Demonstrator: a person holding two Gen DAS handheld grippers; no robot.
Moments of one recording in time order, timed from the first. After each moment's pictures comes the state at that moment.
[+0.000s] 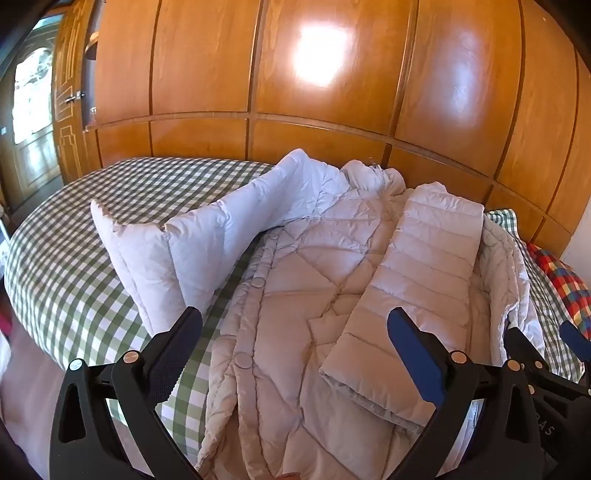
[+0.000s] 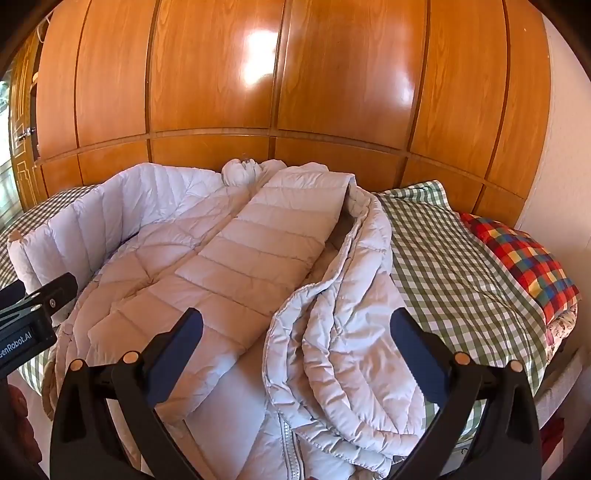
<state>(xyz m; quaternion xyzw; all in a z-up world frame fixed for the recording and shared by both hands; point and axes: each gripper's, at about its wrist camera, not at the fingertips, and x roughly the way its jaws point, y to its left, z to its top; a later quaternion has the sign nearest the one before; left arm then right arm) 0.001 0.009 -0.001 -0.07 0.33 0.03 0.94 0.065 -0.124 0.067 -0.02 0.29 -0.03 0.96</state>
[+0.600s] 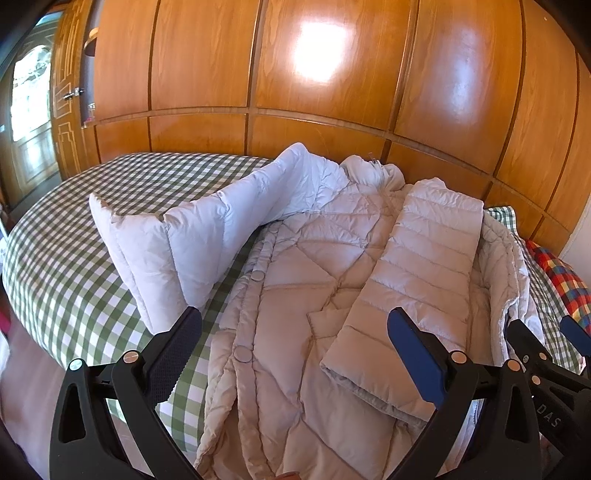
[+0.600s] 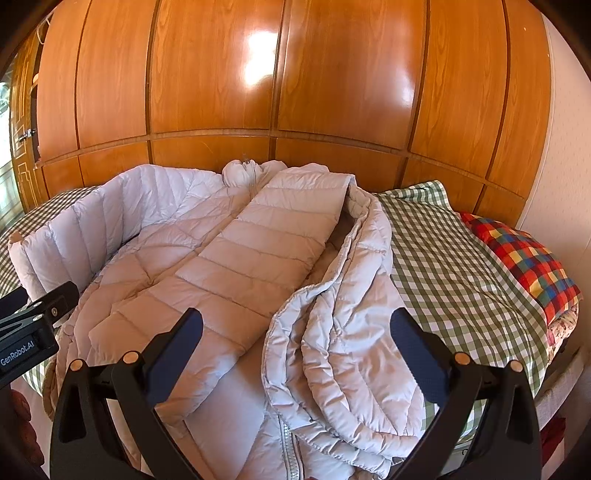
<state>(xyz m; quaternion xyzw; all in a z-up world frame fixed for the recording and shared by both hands) -0.002 0.010 -0.005 -0.07 0.34 0.03 0.94 0.064 -0.126 0.068 -0.02 0.29 -0.03 0.96</state>
